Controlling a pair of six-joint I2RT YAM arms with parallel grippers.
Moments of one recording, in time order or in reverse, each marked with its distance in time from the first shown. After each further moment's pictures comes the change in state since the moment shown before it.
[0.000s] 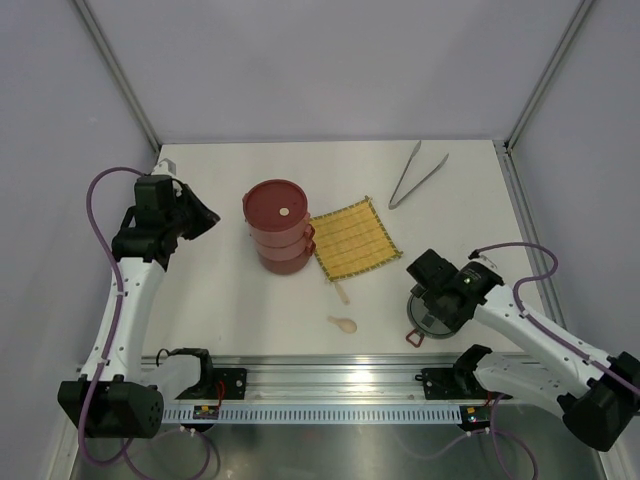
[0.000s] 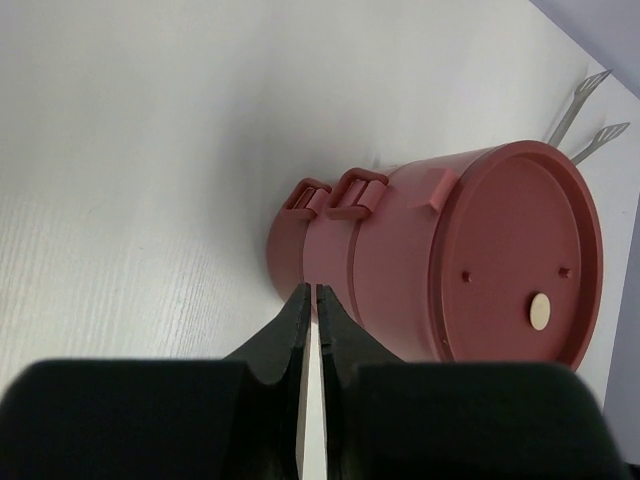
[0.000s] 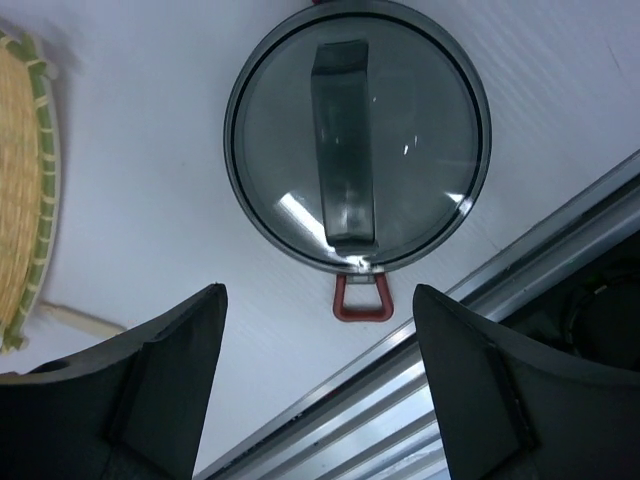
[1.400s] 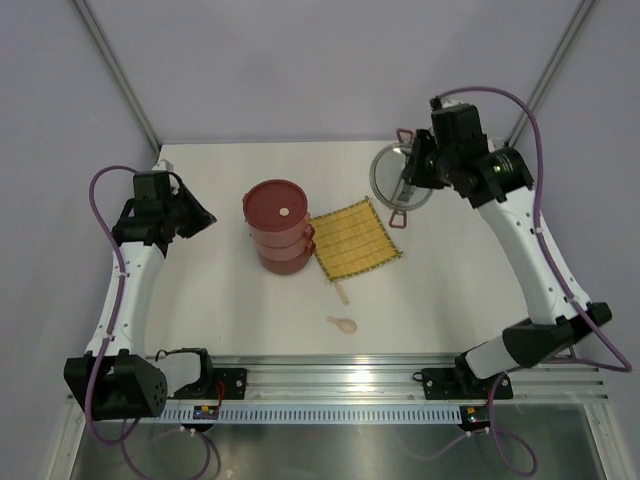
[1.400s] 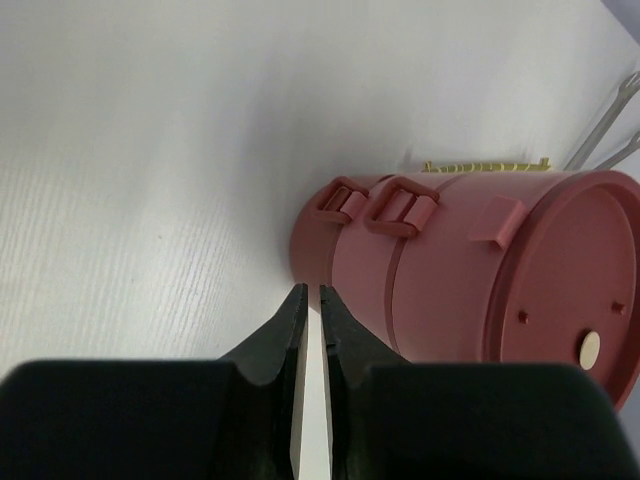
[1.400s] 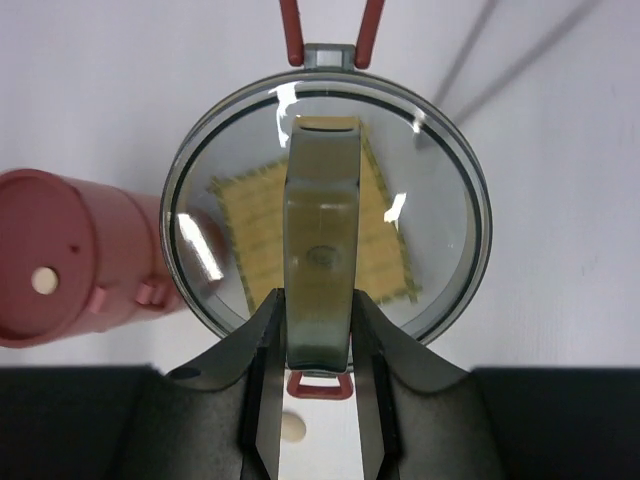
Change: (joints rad) left arm 0.054 0.097 0.017 -0.027 0.037 0.013; right arm -0.312 0.463 0.973 0.155 -0.316 -1.046
